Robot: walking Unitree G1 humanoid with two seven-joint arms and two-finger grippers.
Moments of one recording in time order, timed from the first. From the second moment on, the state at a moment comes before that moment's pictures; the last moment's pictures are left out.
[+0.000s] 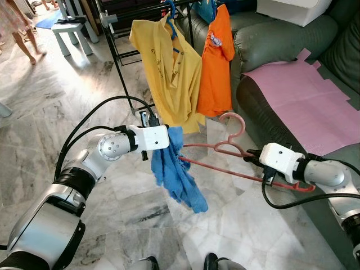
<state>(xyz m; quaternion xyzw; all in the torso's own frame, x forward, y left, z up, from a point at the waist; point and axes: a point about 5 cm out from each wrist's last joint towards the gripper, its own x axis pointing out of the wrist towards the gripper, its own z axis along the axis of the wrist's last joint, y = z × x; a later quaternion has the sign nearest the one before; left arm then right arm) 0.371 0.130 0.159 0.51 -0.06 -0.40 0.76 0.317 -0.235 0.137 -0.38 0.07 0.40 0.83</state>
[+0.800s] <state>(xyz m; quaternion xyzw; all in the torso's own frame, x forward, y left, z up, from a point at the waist) 0.355 0.089 0.207 0.43 -0.24 -0.45 0.74 0.316 -0.220 0.114 -0.33 0.12 0.43 0.84</state>
